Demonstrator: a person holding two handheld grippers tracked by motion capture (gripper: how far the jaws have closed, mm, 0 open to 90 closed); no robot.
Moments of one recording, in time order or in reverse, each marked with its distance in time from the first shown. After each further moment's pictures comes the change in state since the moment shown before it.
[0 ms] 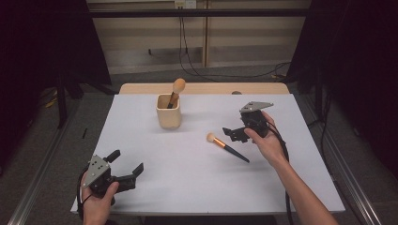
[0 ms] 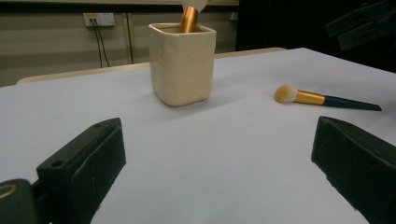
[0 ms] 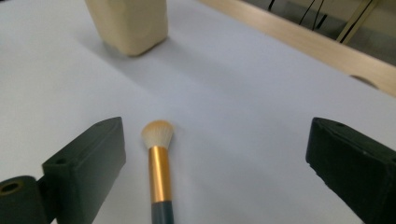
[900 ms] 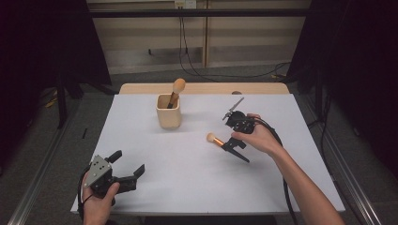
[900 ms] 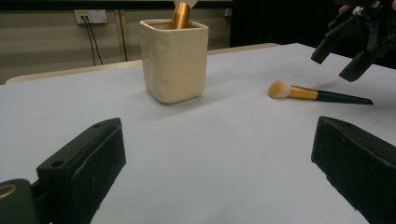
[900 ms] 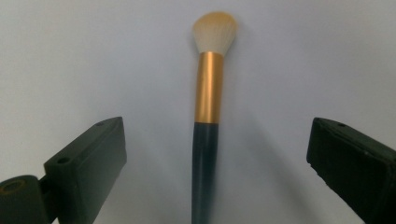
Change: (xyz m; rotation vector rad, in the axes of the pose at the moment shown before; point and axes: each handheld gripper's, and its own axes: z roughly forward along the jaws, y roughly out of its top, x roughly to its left) left arm -0.001 0.000 0.001 0.007 -0.022 0.003; right arm 0.009 0.015 0.036 0.543 0.223 -0.145
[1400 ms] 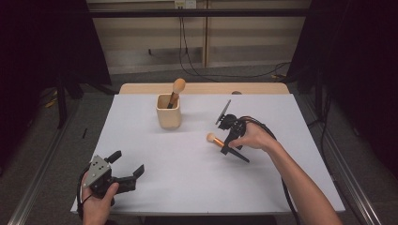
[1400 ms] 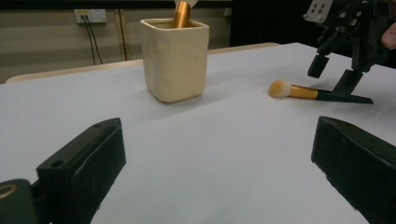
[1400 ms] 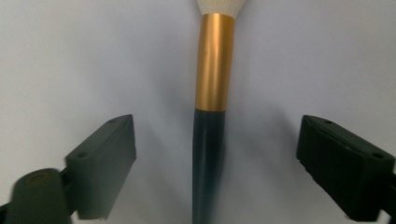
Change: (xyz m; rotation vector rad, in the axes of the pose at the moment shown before) left arm 0.001 -0.001 -0.001 0.003 -0.004 0.004; right arm -0.002 0.015 0.026 0.228 0.006 -0.011
